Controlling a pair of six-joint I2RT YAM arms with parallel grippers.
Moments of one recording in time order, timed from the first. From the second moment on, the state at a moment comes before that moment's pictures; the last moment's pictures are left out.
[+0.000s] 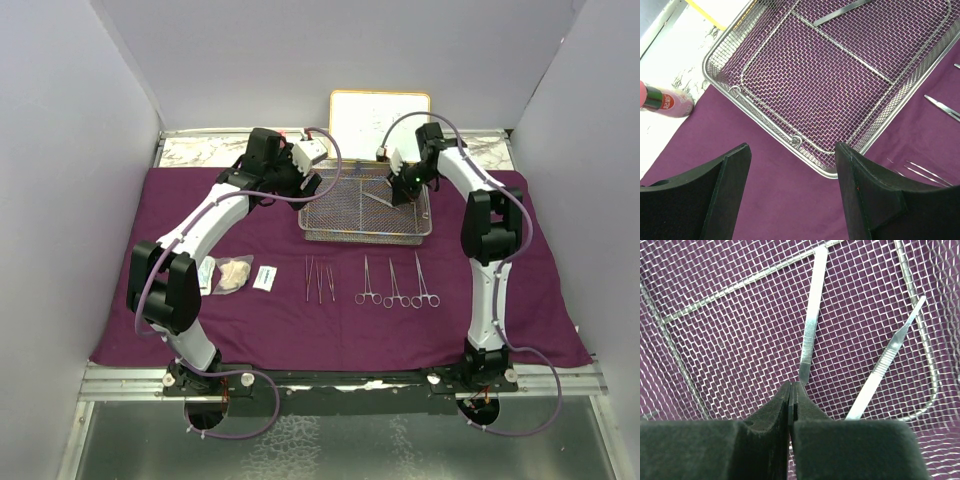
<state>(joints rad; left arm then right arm) -0.39 1.67 1.40 -0.37 0.39 0.41 0.15 2.29 1.95 -0.94 -0.59 -0.90</state>
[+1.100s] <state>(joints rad) -0.39 1.67 1.38 -0.37 0.40 0.41 0.15 2.22 1.83 -0.68 -0.57 -0.72</state>
